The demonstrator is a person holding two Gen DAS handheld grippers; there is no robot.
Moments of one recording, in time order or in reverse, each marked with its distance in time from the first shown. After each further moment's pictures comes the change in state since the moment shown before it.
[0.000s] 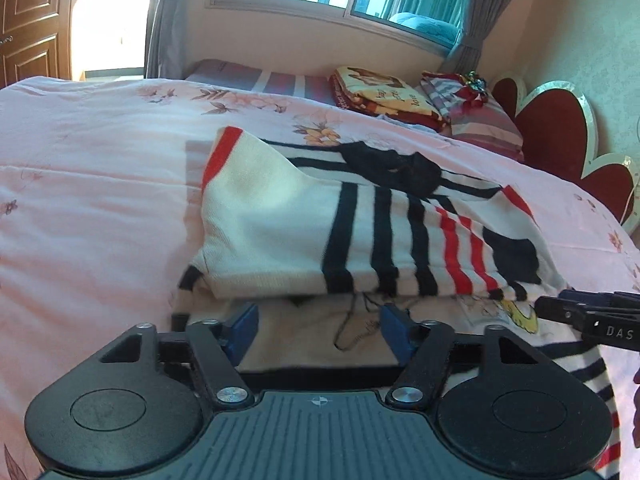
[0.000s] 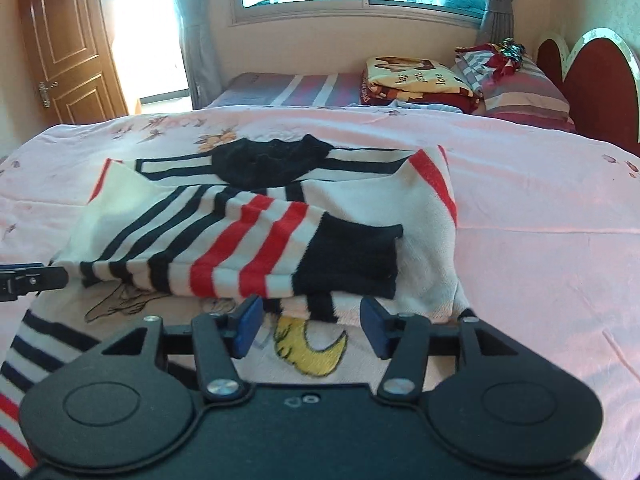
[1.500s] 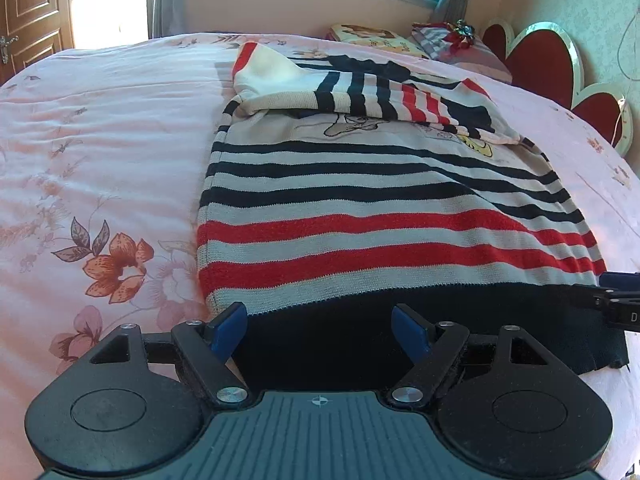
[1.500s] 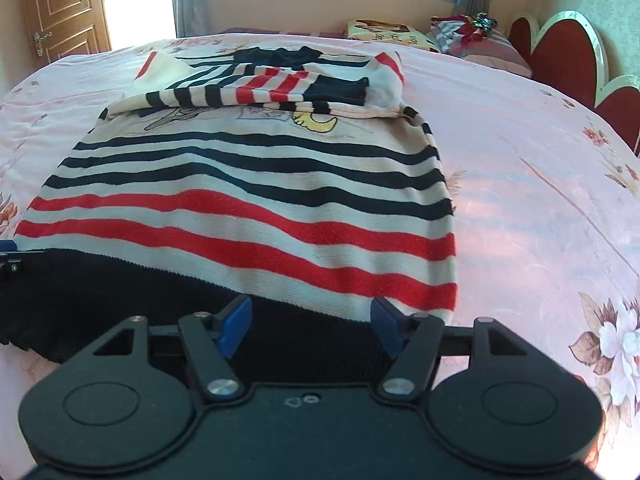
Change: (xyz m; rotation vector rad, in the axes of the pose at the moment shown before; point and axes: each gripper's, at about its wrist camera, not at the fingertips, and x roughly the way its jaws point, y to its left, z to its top) left arm -0.113 -0.002 -0.139 0.094 0.107 0.063; right arm -0.121 0.031 -0.155 -0.010 0.110 -0.130
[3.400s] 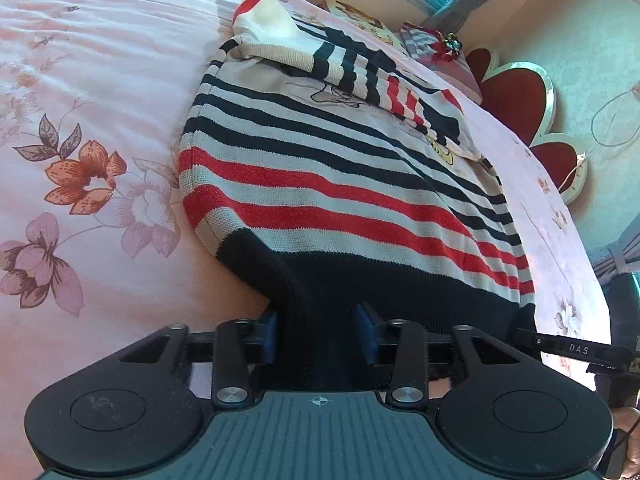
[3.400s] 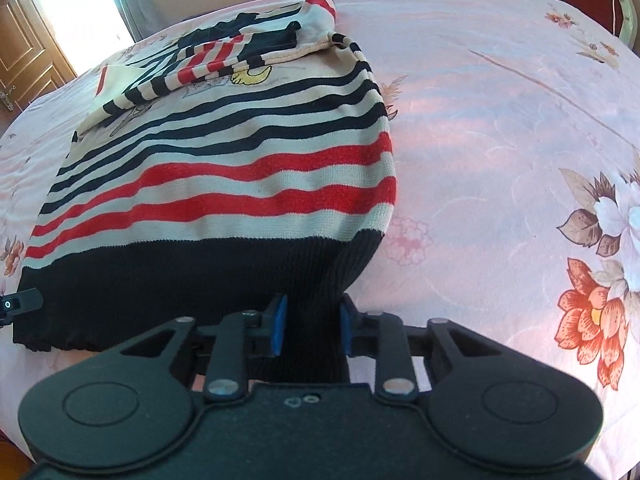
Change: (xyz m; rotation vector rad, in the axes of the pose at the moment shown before) left arm 0.002 0.035 -0.011 -0.242 0.108 -0.282; right arm -0.006 -0.053 -0.026 0.263 0.143 0.100
